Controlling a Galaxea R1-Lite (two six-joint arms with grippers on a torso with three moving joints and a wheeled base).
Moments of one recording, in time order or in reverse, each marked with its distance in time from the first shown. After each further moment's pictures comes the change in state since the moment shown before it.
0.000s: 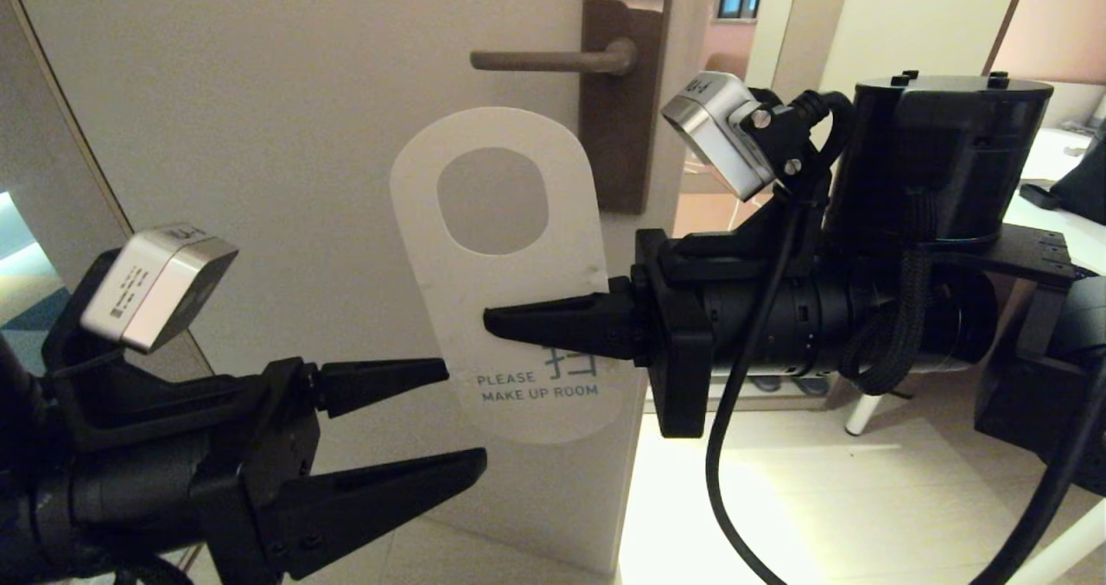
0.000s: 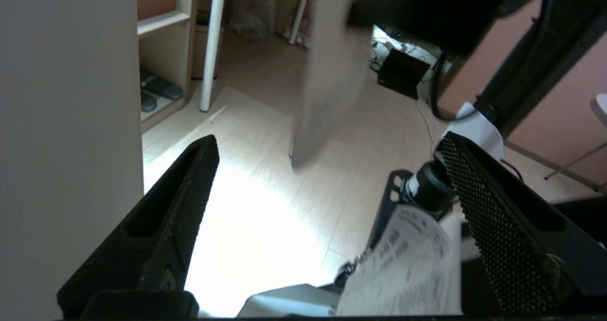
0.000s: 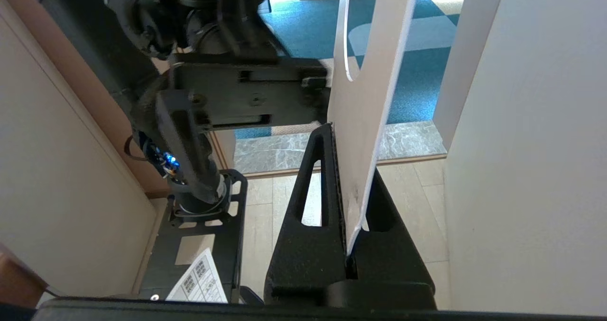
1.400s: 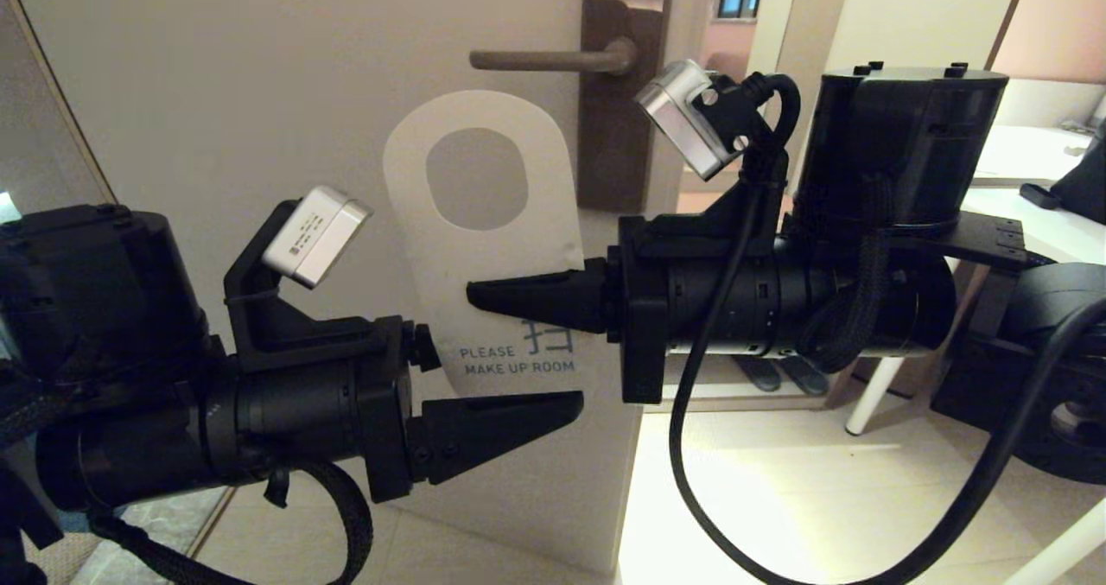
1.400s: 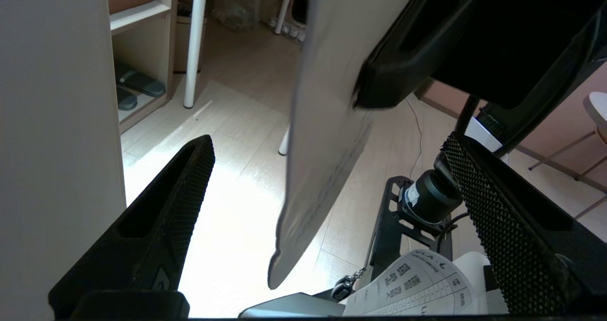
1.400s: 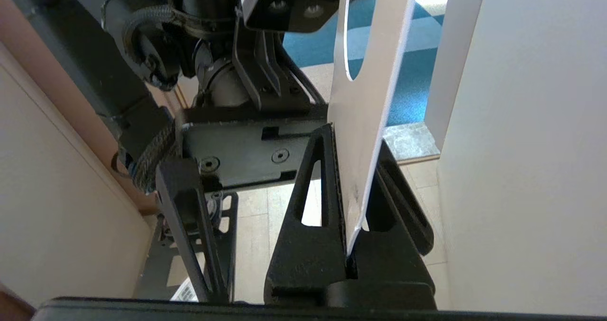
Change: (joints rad) left arm -0.060 0.187 -0.155 -0.002 0.003 -0.004; right arm 0.004 0.046 -0.060 -0.011 -0.049 0.045
